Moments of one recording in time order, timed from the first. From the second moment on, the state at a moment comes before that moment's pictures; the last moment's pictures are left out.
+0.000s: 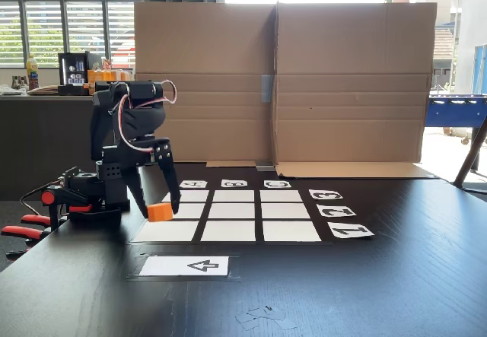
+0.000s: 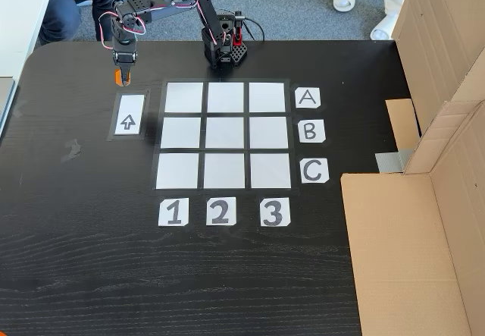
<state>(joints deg) 54.7 80.1 70.5 89.3 16.3</state>
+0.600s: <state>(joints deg) 49.7 117.2 100.3 88.8 16.3</state>
